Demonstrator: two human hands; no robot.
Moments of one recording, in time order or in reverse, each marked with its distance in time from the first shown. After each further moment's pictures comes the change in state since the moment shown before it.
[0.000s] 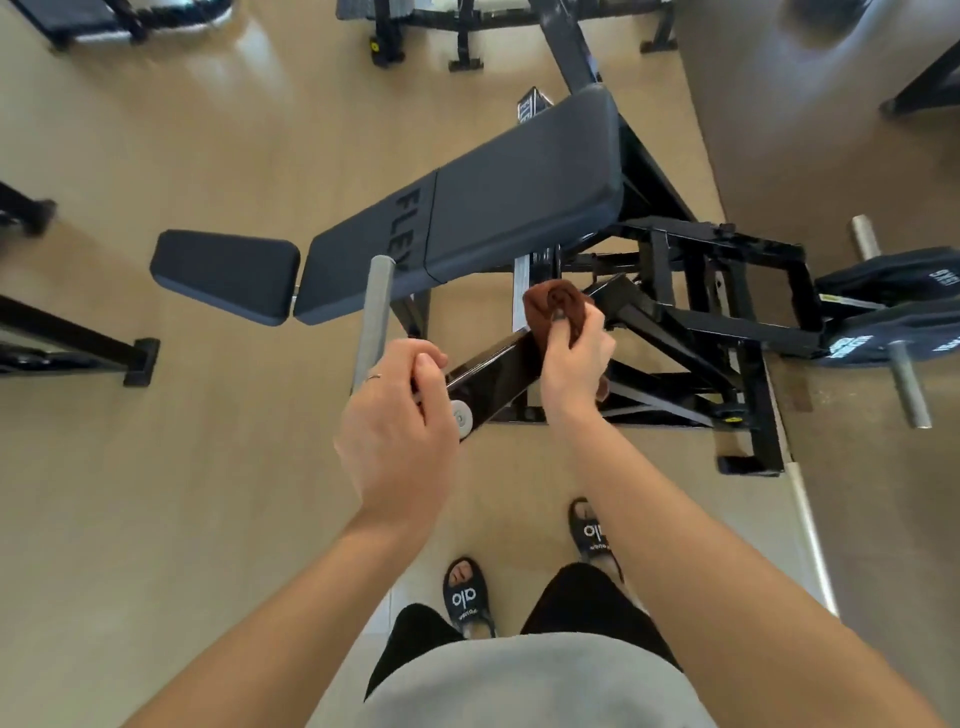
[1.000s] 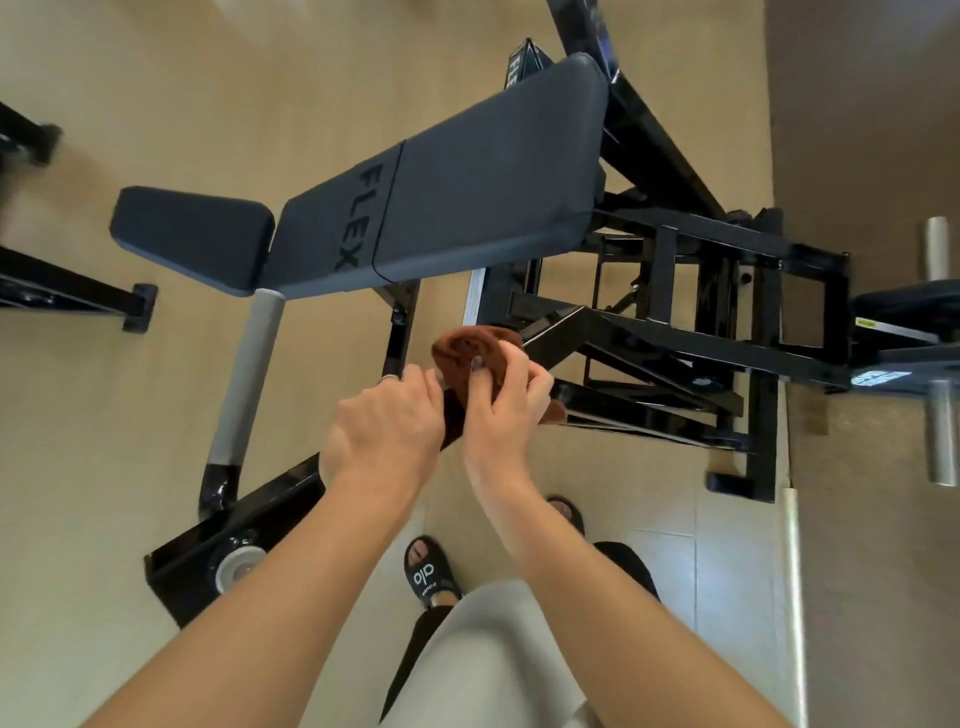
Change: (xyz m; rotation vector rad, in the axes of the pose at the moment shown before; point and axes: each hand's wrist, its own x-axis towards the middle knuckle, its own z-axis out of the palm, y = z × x) left_hand 0.077 0.039 0.145 0.933 -0.506 -0.078; right_hand 0.080 0.042 -0.008 -0.066 -0.227 -0.171
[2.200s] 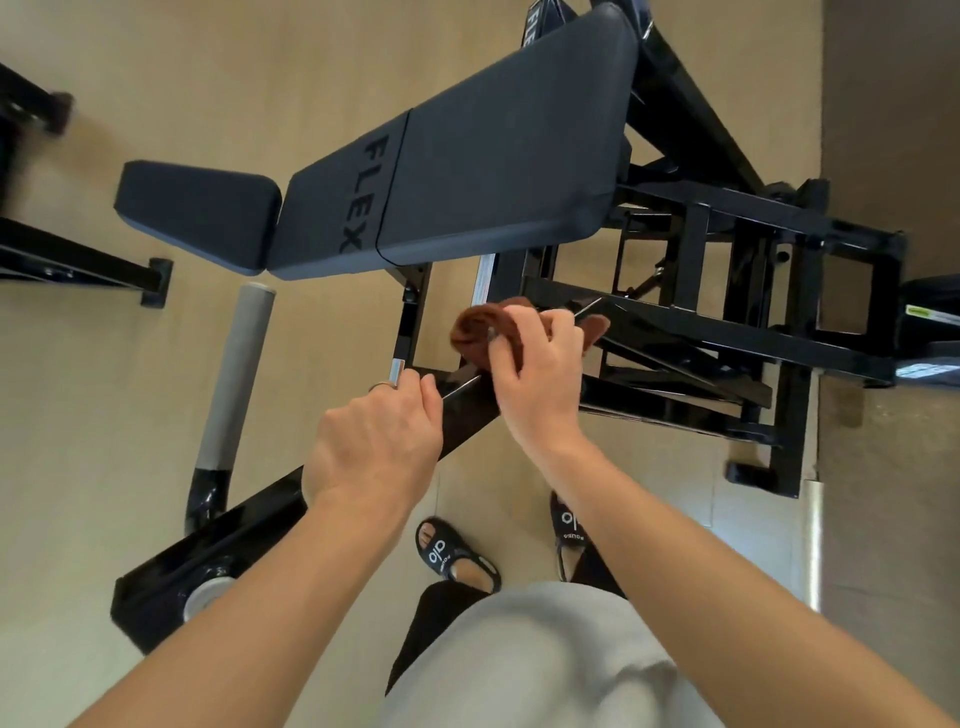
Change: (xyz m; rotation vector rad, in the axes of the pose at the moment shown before) left_hand 0.000 0.006 -0.010 0.204 -0.087 0.041; right_hand 0.071 0.019 -0.023 -0.317 -0.096 -0.264
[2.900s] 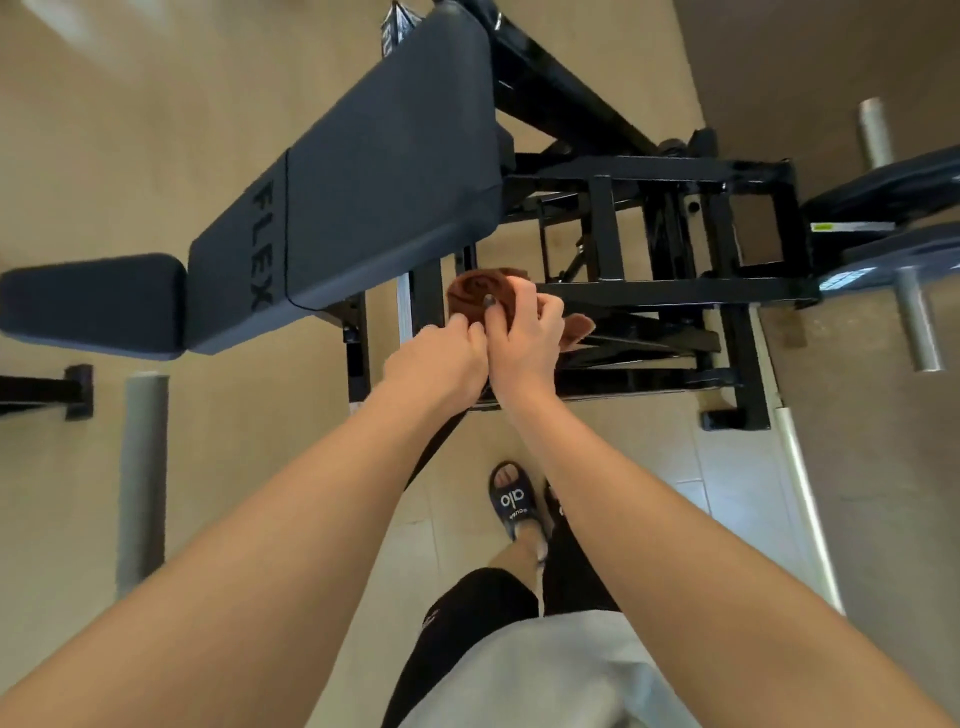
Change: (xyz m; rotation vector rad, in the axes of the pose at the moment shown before) left_hand 0.116 0.087 0.011 -0.302 -0.183 0.344; right_hand 0.039 0.044 -0.001 0.094 0.166 0.400
